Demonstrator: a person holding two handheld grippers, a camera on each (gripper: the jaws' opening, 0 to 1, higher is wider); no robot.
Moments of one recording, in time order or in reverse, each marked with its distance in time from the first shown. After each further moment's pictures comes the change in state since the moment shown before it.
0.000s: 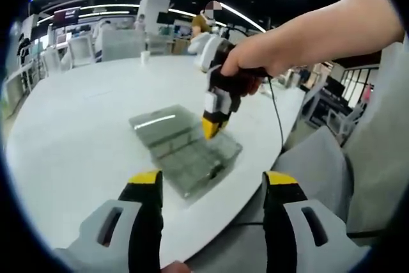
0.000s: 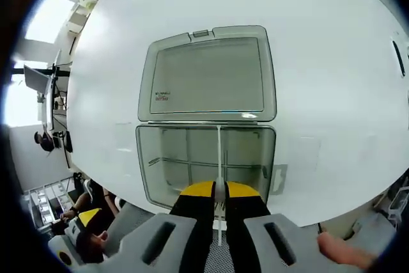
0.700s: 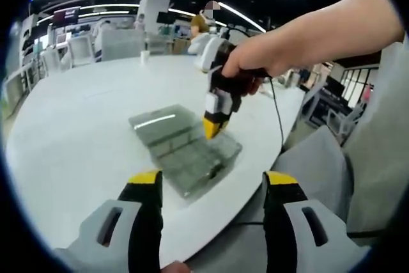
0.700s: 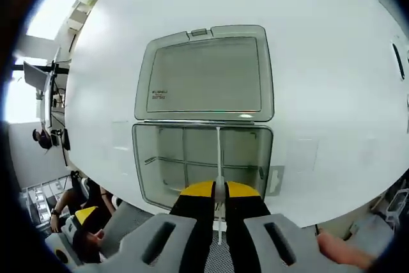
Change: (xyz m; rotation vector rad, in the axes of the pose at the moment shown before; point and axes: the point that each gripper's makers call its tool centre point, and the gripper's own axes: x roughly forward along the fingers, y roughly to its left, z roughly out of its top) left arm 0.001 -0.001 -0.001 0.000 0.002 -0.002; right arm 0.000 -0.004 -0.002 -0.015 -0.001 -0.012
